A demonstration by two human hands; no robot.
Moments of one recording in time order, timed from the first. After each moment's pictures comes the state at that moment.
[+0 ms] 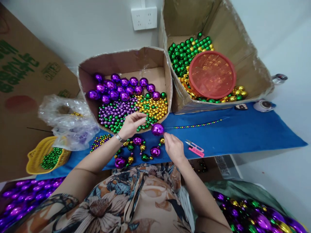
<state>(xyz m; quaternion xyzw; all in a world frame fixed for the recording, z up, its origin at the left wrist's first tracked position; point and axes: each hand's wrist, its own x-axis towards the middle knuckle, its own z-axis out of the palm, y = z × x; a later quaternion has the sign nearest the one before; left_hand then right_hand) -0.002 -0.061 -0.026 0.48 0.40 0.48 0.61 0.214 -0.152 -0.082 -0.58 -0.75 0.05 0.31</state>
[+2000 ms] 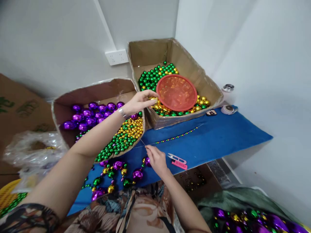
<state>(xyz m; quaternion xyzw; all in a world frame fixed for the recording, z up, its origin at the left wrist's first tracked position) 0.157 0.085 0.077 0.79 0.21 0.32 0.47 0.236 -0.136 -0.087 -0.53 -0.67 0.15 0.50</state>
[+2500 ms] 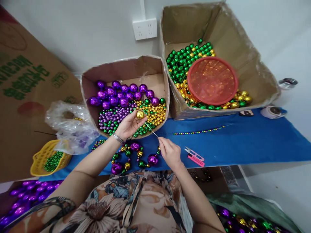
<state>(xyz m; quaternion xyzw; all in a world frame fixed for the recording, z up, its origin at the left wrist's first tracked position) 0.011 -0.035 -0.003 0.23 0.39 0.49 0.74 0.217 -0.140 -0.071 -0.52 -0.75 0.07 0.40</state>
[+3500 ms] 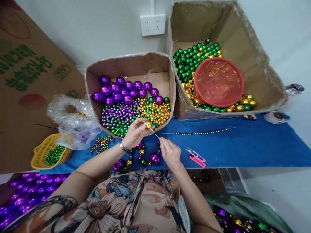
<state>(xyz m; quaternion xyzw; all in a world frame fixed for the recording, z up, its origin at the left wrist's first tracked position) 0.021 -0.085 -0.022 0.32 0.36 0.54 0.70 0.204 -0.144 -0.077 -0.53 -0.76 0.06 0.38</state>
